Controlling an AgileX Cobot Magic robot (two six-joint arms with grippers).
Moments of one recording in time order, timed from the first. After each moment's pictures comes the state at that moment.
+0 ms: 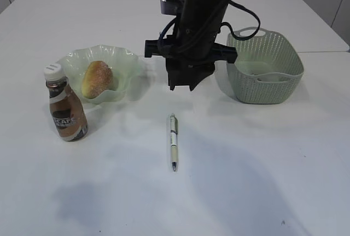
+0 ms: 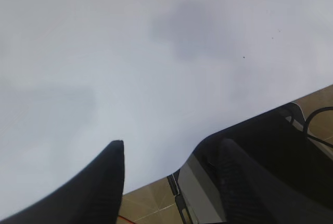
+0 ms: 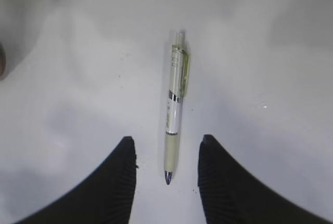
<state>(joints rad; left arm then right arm) -0.45 0.94 -0.76 -0.01 1.08 -0.18 0.49 2.12 -1.95 0.08 1.23 0.44</state>
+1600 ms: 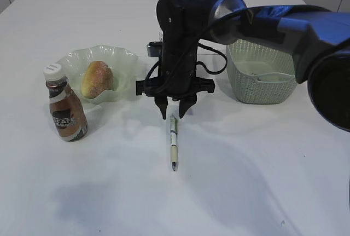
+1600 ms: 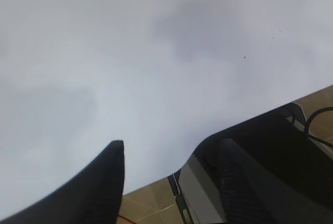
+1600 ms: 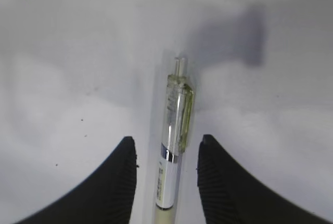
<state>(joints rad) -0.45 0.94 -0.76 -0.01 1.08 -0.18 0.51 2.40 -2.12 0.03 1.23 0.46</state>
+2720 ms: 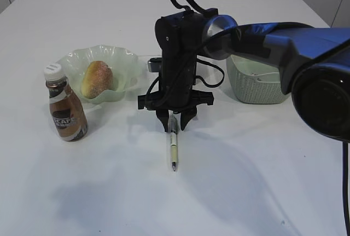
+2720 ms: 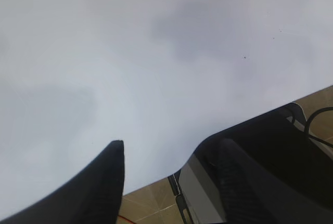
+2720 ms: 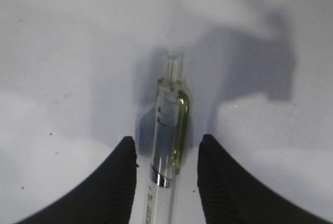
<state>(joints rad) -0.45 0.94 -0.76 -0.01 1.08 -0.18 0.51 2.47 -2.12 0.03 1.23 0.46</state>
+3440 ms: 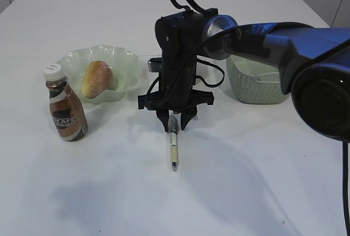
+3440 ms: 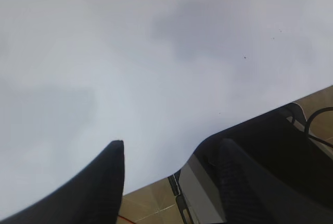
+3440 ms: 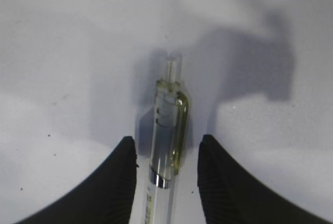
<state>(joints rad) -0.45 0.94 -0.76 0.00 1.08 -0.18 0.51 2.47 -2.12 0.03 1.23 0.46</state>
